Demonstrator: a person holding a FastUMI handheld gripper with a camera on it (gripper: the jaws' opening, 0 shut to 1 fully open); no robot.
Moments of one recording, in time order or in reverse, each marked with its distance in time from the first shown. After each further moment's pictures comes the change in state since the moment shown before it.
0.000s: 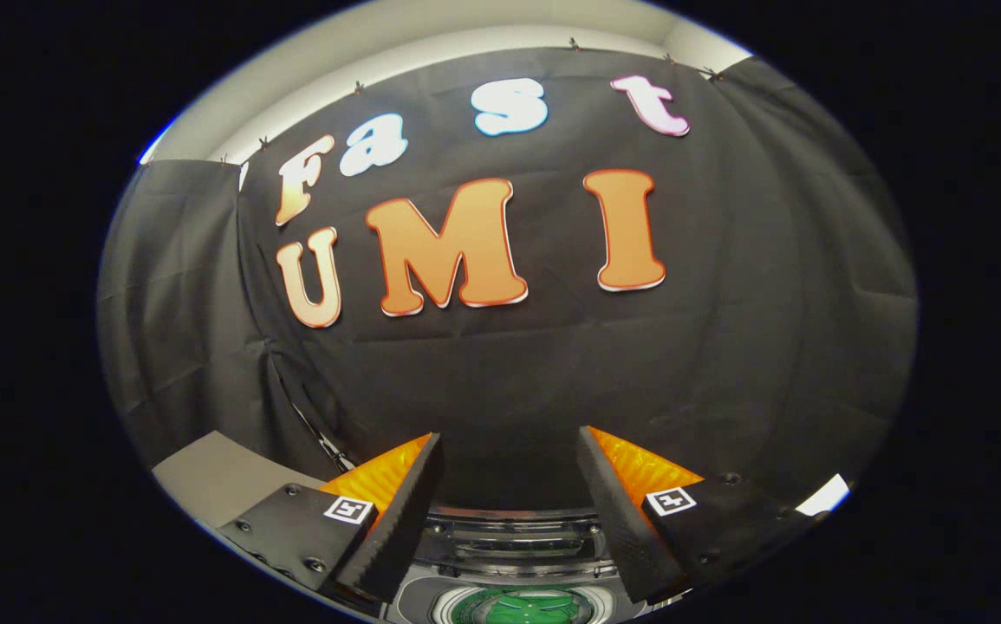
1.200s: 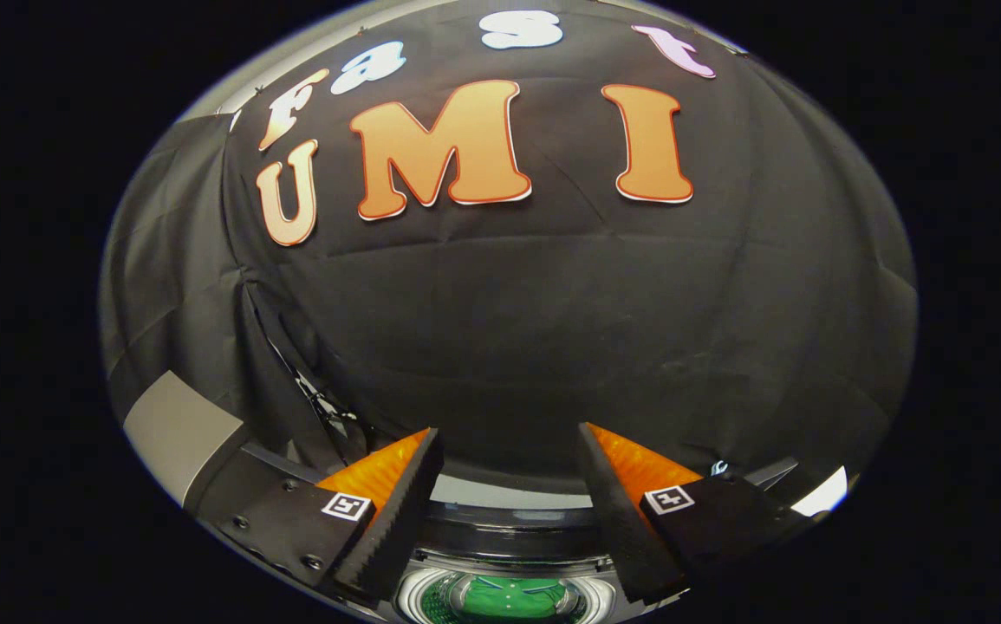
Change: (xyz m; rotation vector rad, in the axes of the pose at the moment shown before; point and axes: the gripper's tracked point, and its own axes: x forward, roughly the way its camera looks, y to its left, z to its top) arm 0.073 -0.014 -0.093 -0.068 0.174 -0.010
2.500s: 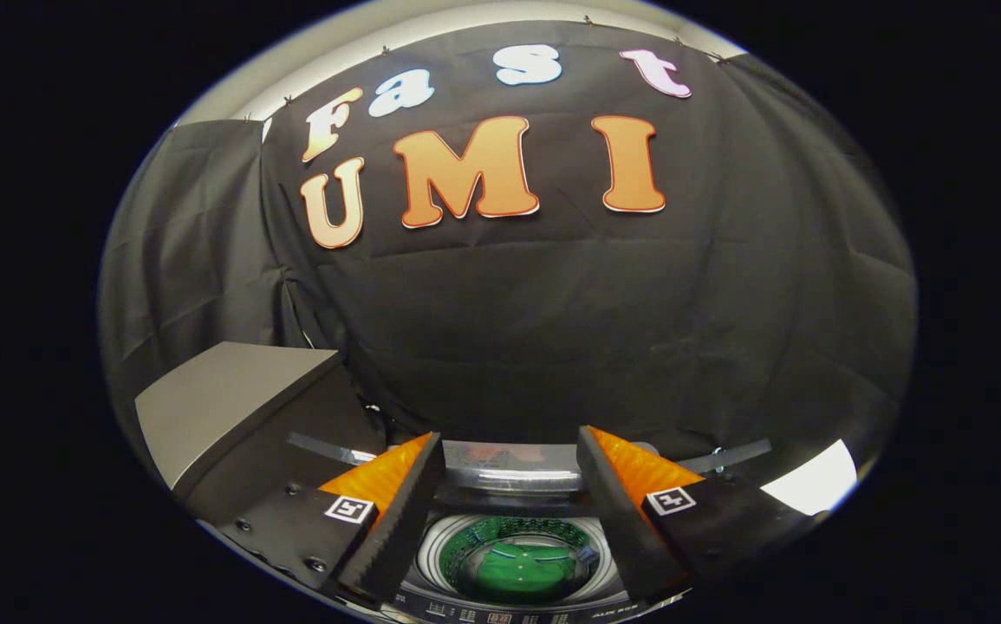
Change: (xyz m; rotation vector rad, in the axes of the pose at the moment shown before) arm -0.155 0.022 -0.071 0.002 -0.039 0.028
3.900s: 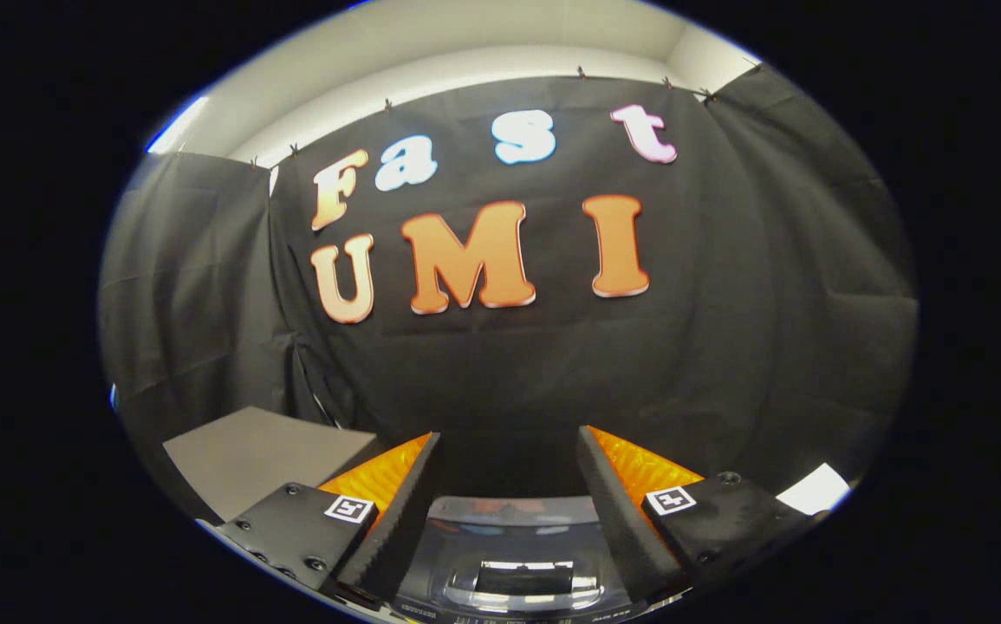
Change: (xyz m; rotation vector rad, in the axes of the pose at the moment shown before) arm -0.093 0.010 0.124 0.025 -0.276 -0.016
